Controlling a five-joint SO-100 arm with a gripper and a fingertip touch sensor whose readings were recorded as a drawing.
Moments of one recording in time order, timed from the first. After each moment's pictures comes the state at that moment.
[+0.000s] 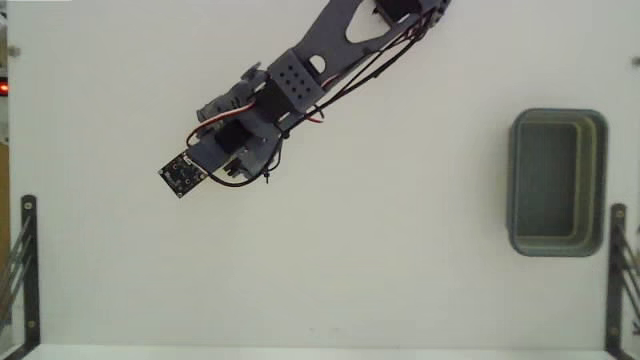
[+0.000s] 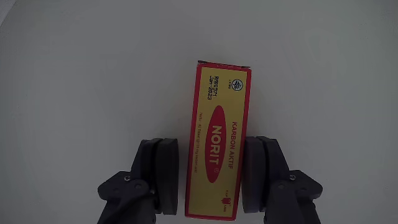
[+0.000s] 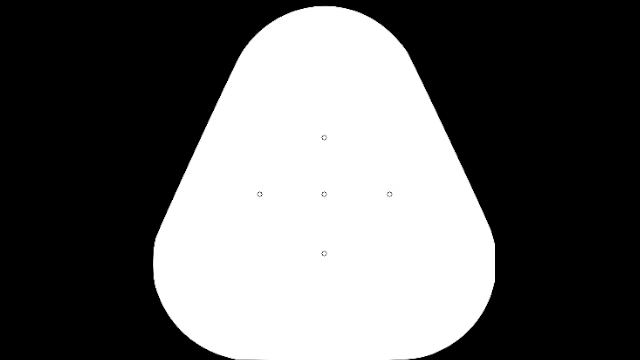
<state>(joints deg) 48.6 84.6 98.5 43.2 -0.3</state>
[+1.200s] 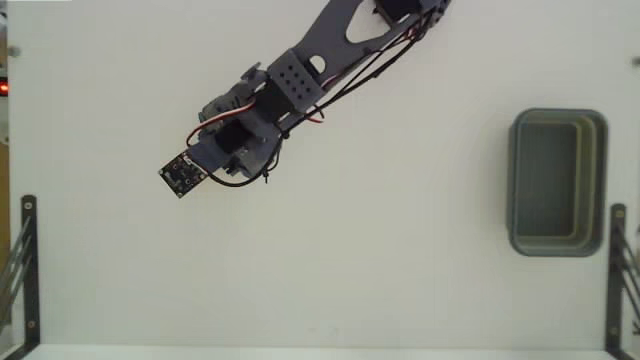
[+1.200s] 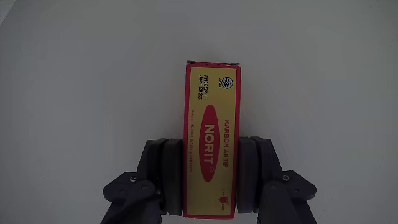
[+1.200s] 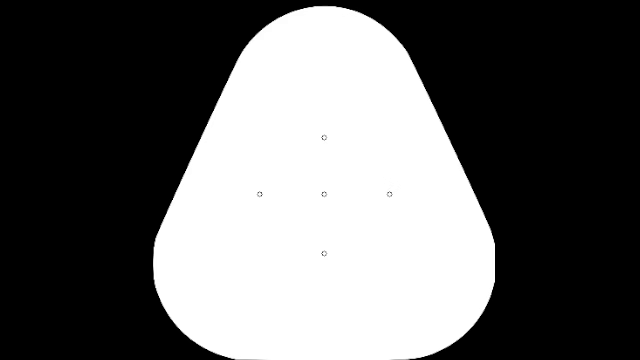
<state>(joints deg) 48.6 84.6 98.5 43.2 -0.3</state>
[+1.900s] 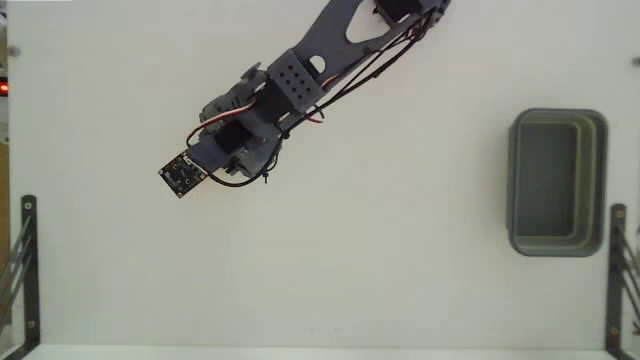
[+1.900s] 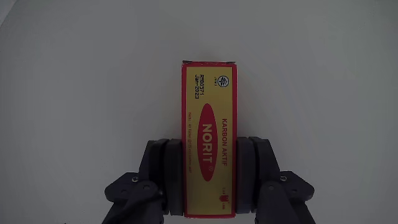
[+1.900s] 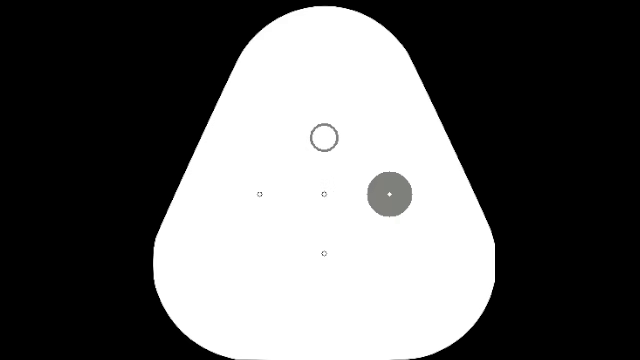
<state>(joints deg) 48.6 84.6 98.5 43.2 -0.2</state>
